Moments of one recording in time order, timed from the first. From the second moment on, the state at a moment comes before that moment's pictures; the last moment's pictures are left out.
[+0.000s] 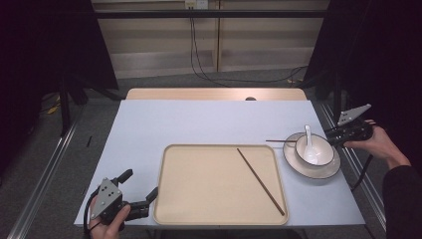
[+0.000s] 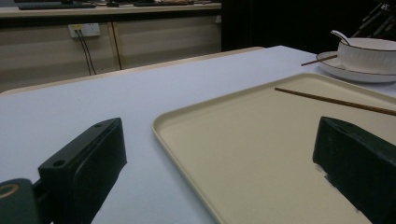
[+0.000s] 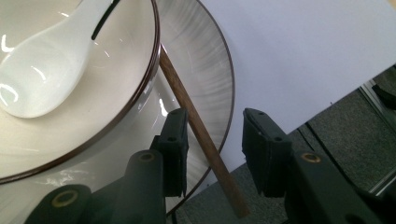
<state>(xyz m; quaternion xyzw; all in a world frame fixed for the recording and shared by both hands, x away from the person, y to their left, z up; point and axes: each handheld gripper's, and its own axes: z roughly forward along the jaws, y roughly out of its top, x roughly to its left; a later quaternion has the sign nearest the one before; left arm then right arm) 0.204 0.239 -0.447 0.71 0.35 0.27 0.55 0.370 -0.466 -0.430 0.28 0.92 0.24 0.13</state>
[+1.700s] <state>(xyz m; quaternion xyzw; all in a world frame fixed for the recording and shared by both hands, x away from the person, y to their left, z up) 0.202 0.240 -0.445 0.70 0.35 0.29 0.55 0.365 -0.462 -0.402 0.38 0.85 0.35 0.14</state>
